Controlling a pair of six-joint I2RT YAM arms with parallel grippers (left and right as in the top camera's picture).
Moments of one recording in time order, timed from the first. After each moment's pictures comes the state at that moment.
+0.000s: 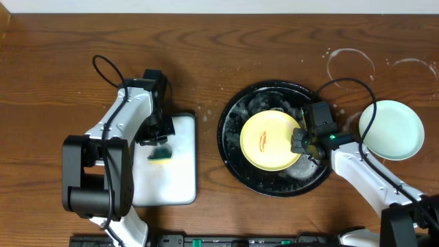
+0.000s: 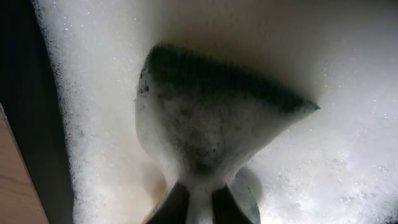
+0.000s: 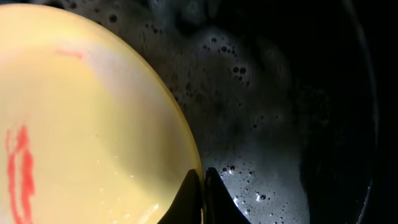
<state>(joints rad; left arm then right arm) -0.10 1.84 1.21 -1.08 -0.03 -0.38 0.28 1.48 0.72 -0.44 0.08 0.41</state>
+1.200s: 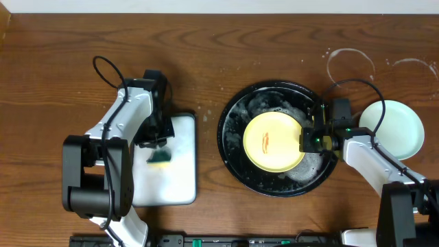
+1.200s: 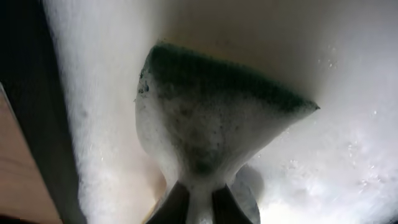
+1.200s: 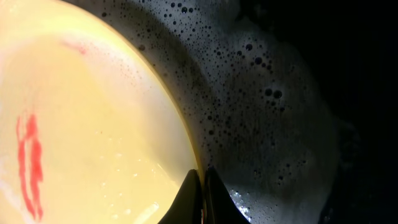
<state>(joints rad) -0.10 1.84 1.21 -1.13 -0.03 -0.38 0.10 1.56 0.72 -0.39 -0.18 0.17</state>
